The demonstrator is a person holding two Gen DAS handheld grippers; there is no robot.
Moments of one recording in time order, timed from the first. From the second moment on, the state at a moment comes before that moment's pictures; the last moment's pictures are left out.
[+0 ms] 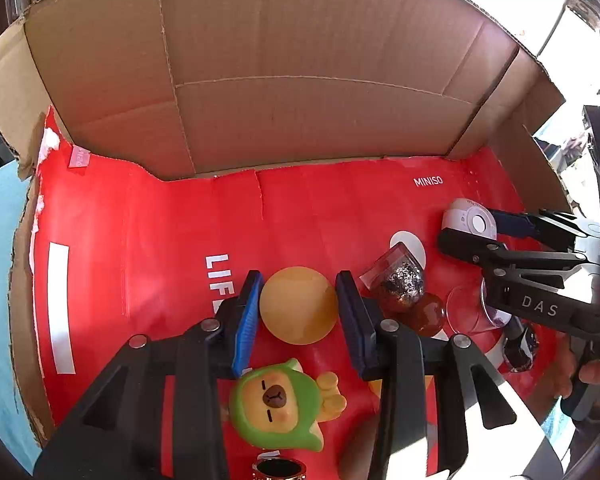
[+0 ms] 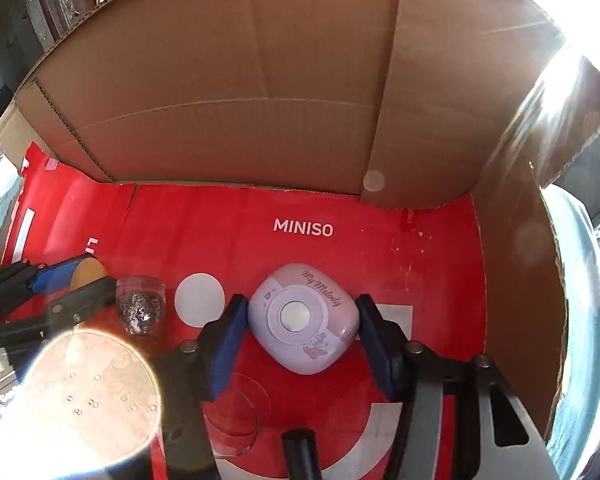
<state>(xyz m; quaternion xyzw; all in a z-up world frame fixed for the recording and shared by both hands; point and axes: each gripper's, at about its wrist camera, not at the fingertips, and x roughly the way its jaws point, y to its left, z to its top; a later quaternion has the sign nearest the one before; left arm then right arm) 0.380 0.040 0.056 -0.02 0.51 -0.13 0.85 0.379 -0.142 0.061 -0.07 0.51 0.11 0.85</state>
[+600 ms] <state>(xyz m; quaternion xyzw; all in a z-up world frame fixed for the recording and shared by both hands) 0.368 0.047 0.083 -0.03 0.49 -0.11 0.86 0.376 -0.146 0.053 -0.06 0.51 0.11 0.85</state>
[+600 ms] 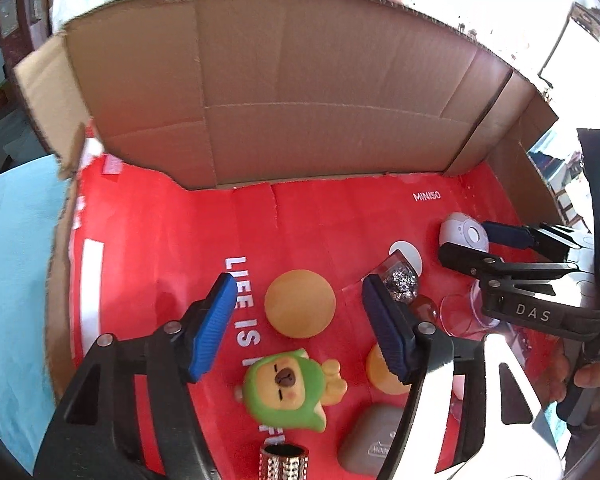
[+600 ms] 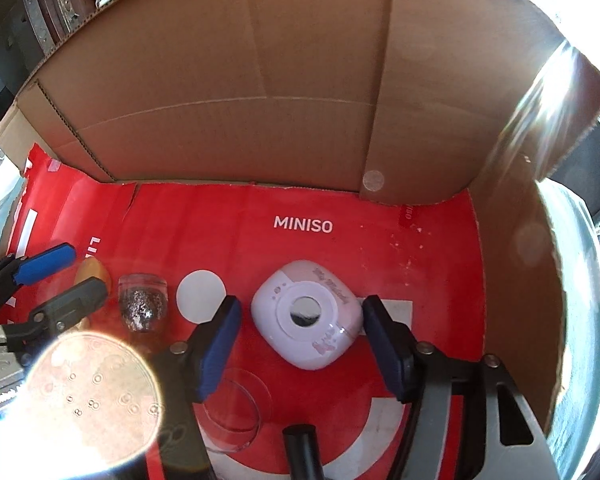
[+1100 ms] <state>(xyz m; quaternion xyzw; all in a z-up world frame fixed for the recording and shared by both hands) 0.281 0.050 0.152 -0.05 0.39 -0.13 0.91 0.283 -0.165 0.129 -0.06 0.40 0.11 0.91</state>
